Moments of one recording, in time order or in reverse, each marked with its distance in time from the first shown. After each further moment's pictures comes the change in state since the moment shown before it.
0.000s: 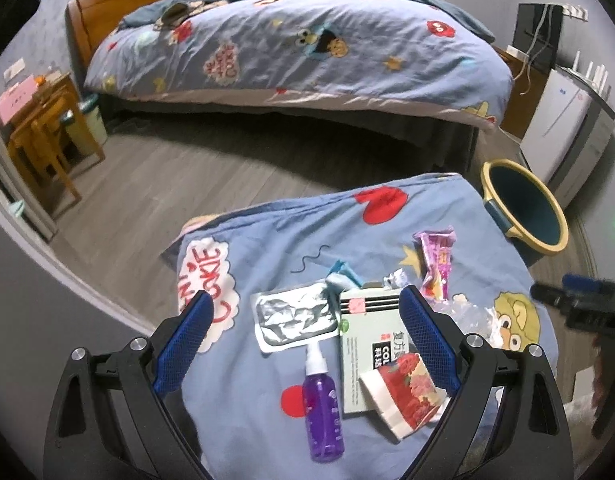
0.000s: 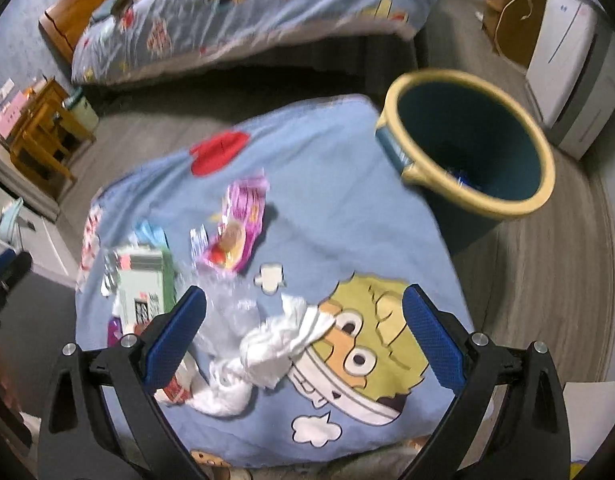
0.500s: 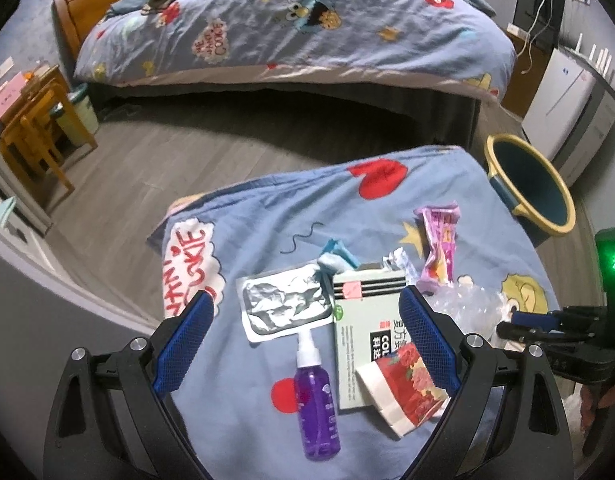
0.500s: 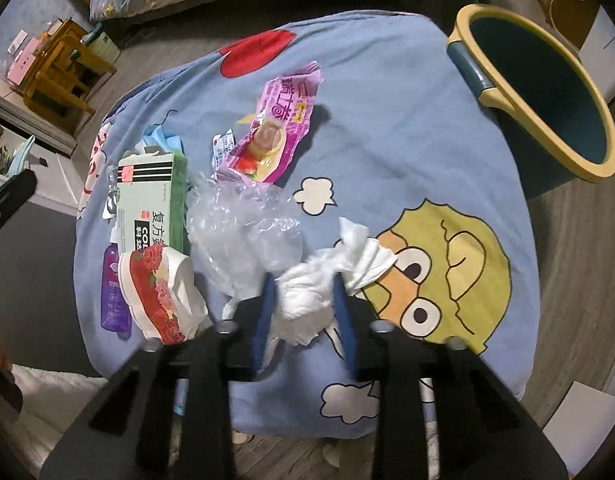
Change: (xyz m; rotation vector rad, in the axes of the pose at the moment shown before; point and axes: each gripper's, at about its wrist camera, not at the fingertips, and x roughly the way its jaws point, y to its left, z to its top) left arm 0.026 -0.016 -0.004 0.040 0.086 0.001; right arm 0.051 0.024 -0.027 -0.093 0.234 0.094
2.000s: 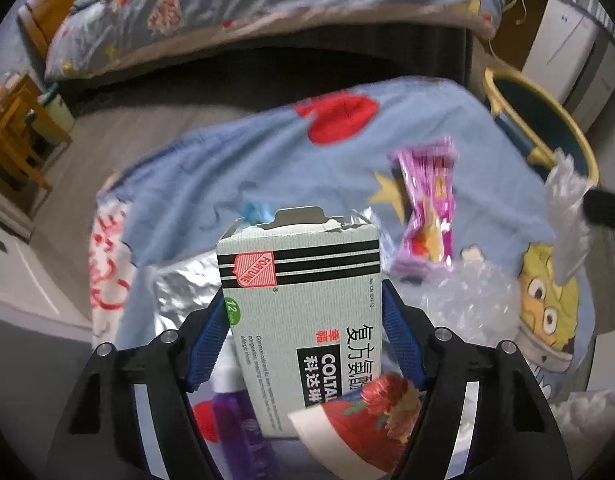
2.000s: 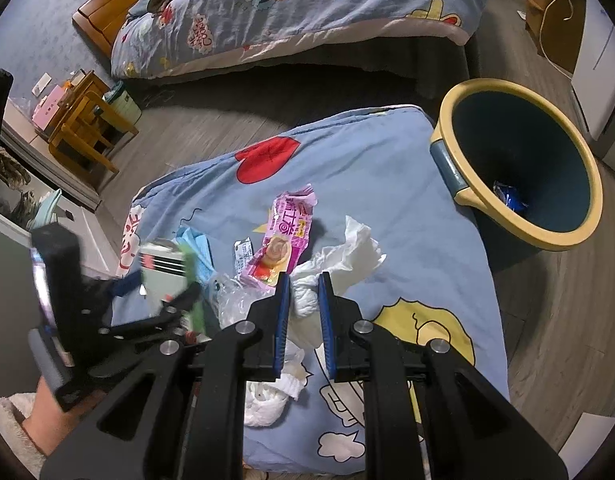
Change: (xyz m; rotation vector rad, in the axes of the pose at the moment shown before) left arm 0.075 -0.062 -0.007 0.067 0.089 0.014; right arm -0.062 -0.018 0.037 0.023 -0.238 0.067
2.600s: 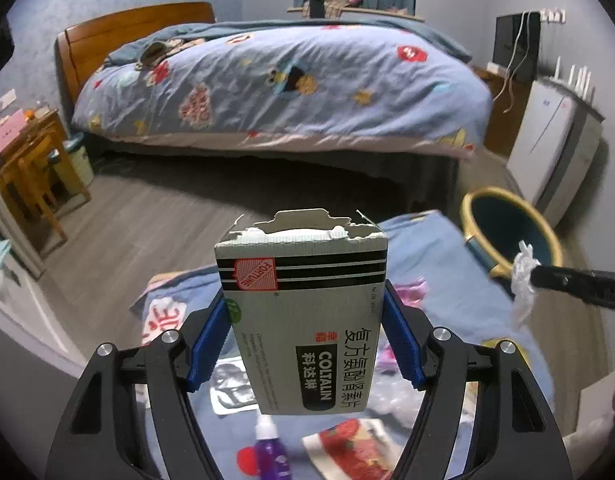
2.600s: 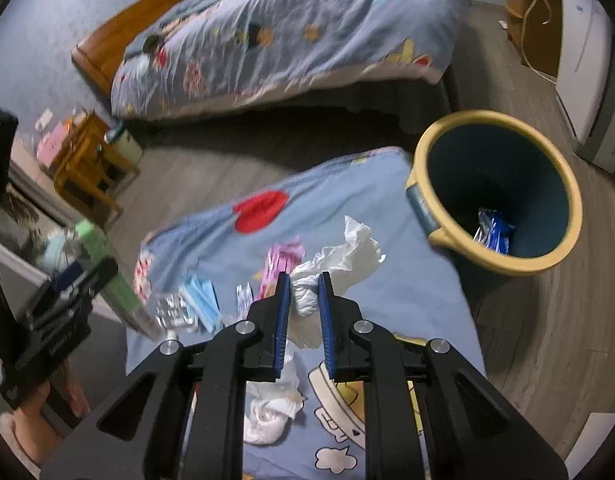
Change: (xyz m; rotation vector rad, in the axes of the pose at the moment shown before) left arm -0.097 0.027 0.034 -0.054 -0.327 -0.034; right arm -0.043 -0.020 0.024 0.064 -0.132 0.019
